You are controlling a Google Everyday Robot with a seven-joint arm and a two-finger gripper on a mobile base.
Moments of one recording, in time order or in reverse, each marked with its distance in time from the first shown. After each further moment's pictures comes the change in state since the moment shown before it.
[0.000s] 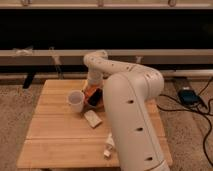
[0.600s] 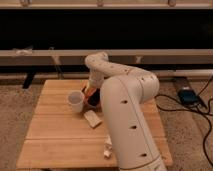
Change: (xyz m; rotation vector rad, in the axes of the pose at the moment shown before) arm 0.001 -0.012 0.021 0.016 0.065 0.026
